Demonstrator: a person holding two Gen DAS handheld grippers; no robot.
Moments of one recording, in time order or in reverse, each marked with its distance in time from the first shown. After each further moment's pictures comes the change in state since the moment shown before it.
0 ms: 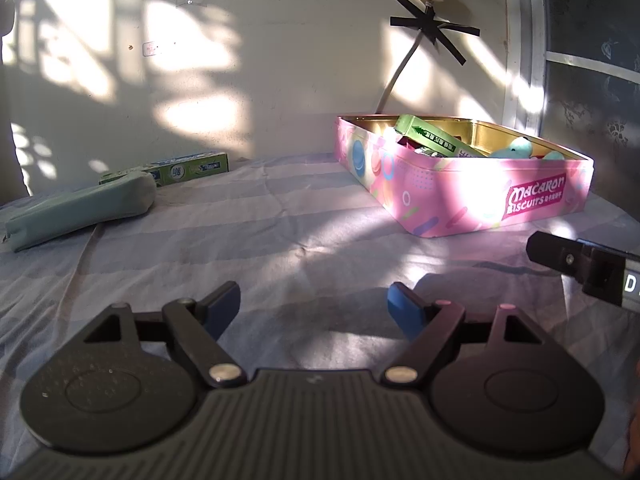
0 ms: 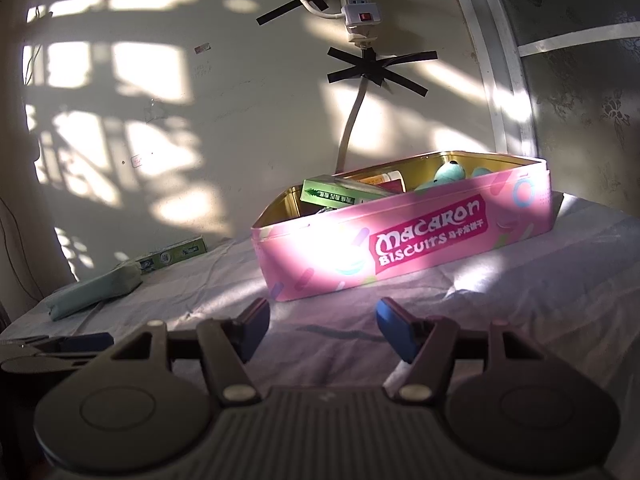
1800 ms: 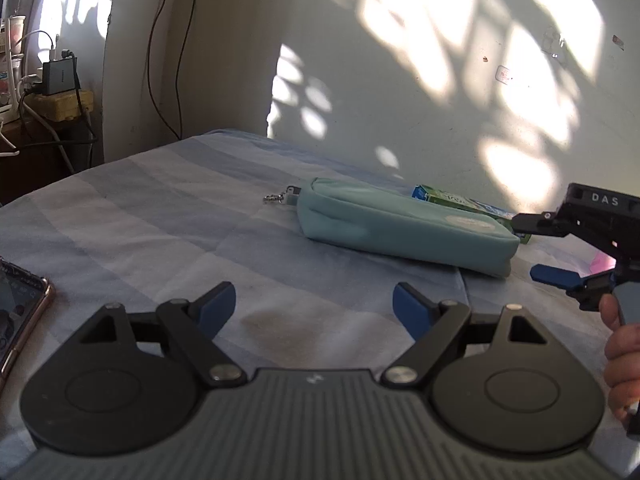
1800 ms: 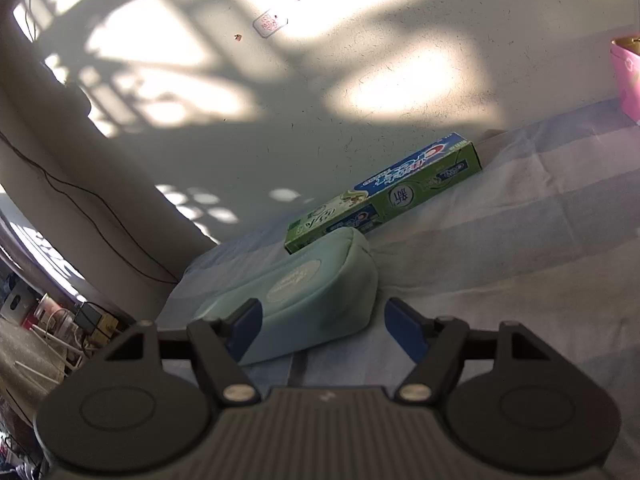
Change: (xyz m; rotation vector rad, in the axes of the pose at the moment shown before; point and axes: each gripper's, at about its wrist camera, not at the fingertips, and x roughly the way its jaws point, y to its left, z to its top) left arm -0.010 0.263 -0.003 -0.460 -0.013 0.389; right arm 0.260 0.238 0.044 0.180 0.485 0.472
